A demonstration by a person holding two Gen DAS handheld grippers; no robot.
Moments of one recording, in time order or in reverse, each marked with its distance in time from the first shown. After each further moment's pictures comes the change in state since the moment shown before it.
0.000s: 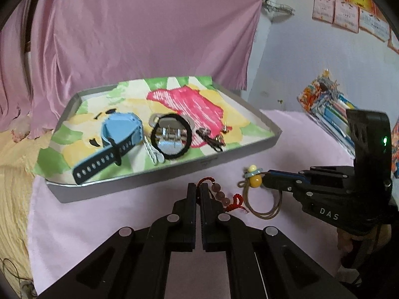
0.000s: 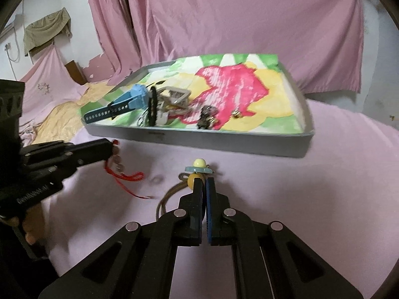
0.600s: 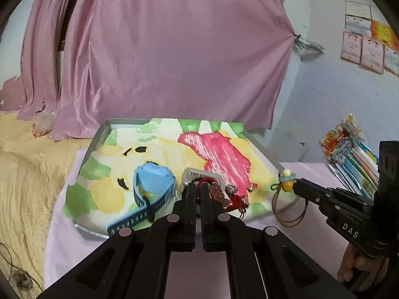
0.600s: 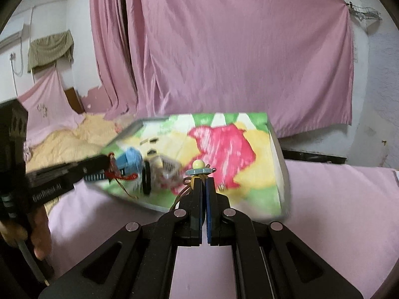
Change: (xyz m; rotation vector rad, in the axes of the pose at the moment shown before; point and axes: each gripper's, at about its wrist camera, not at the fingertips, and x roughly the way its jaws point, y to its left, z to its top) left arm -0.003 0.023 0.045 -0.155 -0.161 0.117; right arm -0.022 -0.007 0.055 0.001 -0.230 -0.017
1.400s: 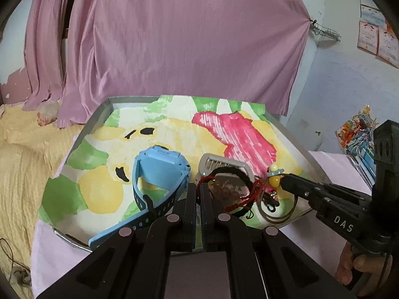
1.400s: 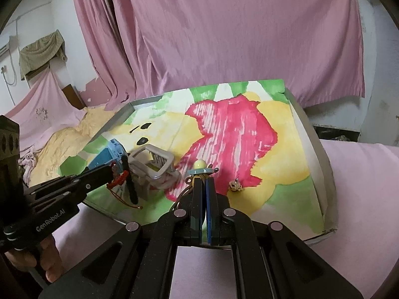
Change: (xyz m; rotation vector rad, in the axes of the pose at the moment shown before) left arm 0.051 0.010 -0.010 -0.009 0.101 0.069; right arm 0.075 -0.002 -0.008 0.085 0.144 0.050
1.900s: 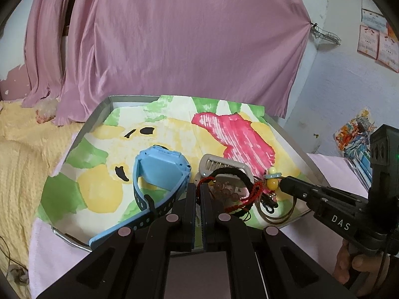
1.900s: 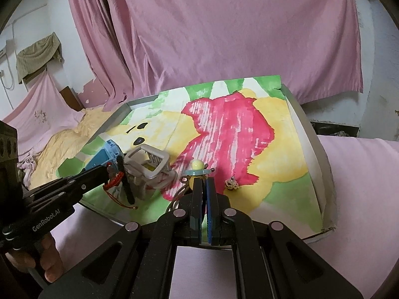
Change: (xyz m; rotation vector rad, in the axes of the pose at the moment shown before) left arm -0.001 0.003 0.000 -0.012 -0.013 -0.015; right arm 0.003 -0.004 0.000 0.024 0.009 -0.008
